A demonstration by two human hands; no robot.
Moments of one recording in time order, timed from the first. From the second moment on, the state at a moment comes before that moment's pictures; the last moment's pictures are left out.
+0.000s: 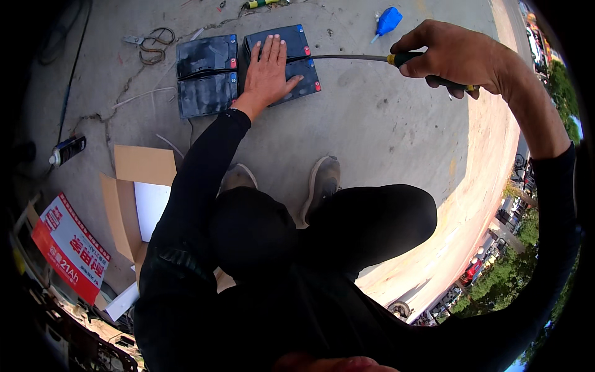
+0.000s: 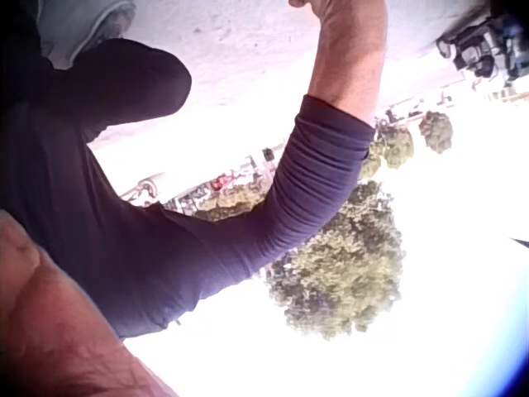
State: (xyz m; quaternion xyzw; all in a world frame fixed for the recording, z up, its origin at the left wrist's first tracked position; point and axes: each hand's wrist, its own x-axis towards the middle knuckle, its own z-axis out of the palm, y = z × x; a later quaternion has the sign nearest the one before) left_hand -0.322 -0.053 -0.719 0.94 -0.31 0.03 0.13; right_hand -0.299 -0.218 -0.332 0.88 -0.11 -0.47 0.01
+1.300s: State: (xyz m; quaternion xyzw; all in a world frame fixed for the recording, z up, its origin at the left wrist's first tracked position) left_hand -0.377 -0.134 -0.722 0.94 -0.32 0.03 0.09; right_hand -0.565 -0.281 -0.403 0.93 0.00 -0.37 0.03
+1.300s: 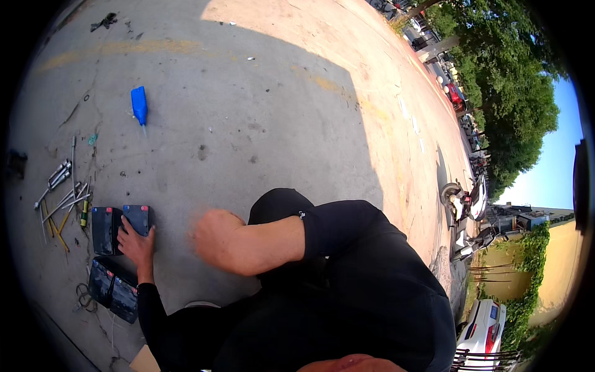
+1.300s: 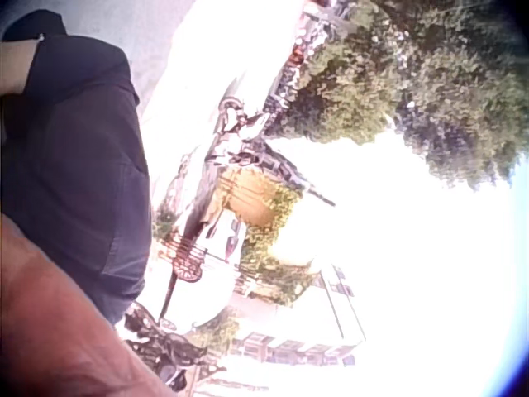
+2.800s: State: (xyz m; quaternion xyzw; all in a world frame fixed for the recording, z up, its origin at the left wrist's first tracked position) left_hand -0.234 0.184 -0.602 0.89 0.14 -0.17 0.39; right_hand -0.519 -0.150 -0.414 0.89 0.44 -0.12 -0.10
